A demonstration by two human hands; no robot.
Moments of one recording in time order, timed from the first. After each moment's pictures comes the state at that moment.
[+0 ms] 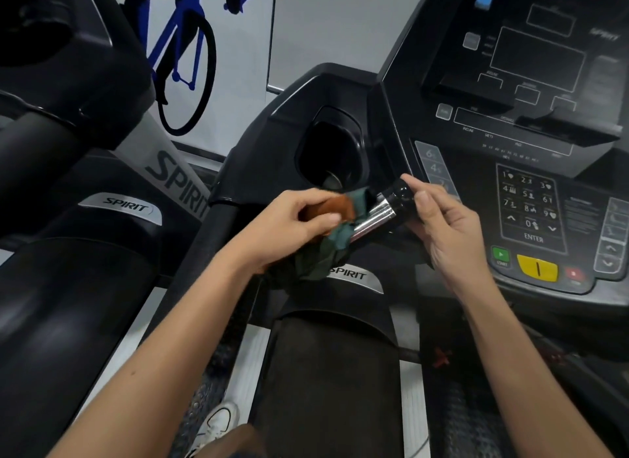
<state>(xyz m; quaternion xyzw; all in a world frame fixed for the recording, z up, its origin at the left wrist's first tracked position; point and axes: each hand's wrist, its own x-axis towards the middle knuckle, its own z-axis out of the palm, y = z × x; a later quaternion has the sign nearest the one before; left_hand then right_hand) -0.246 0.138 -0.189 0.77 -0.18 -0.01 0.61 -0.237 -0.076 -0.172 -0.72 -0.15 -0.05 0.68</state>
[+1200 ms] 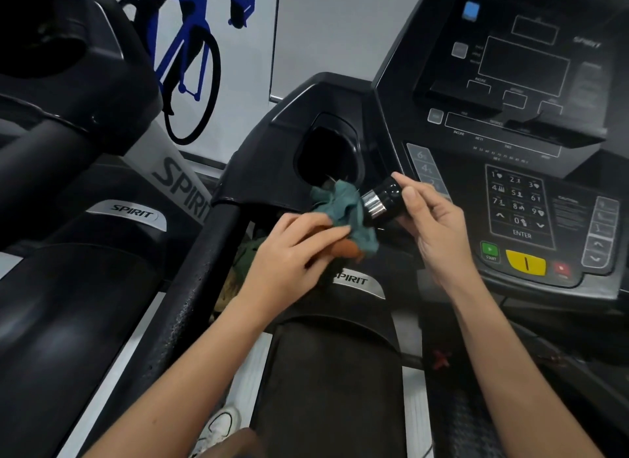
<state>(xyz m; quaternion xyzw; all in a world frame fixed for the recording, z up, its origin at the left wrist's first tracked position) -0.277 0.117 -0.239 0.82 -0.23 0.40 0.32 -0.244 -0.071 -0.167 -0.72 -0.15 -0.05 0.68</state>
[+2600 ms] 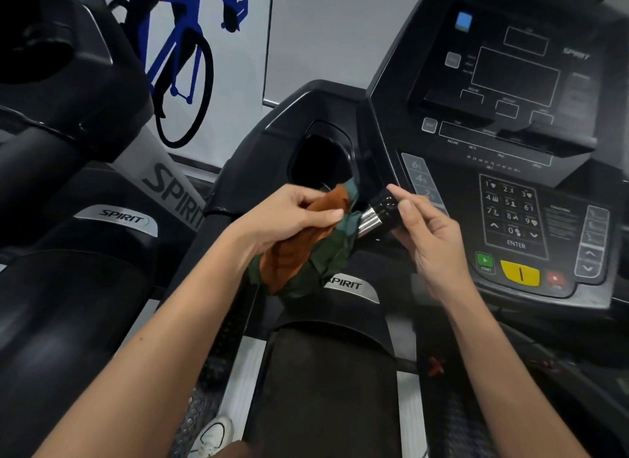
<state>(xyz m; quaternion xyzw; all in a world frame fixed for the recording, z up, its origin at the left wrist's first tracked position) -0.228 0.133 -0.172 0.71 -0.11 -0.14 0.68 -0.244 -0.072 -0.165 -0.72 -0.14 -0.04 0.68</state>
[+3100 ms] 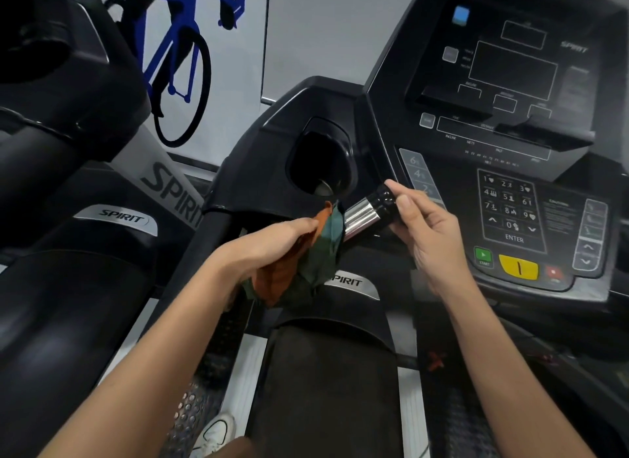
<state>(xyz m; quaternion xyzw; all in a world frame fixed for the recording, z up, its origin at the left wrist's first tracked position) -0.257 0.130 -0.181 0.70 -0.01 -0.26 0.67 -0.245 -0.072 -0.164 -0.71 -0.13 -0.03 0.69</state>
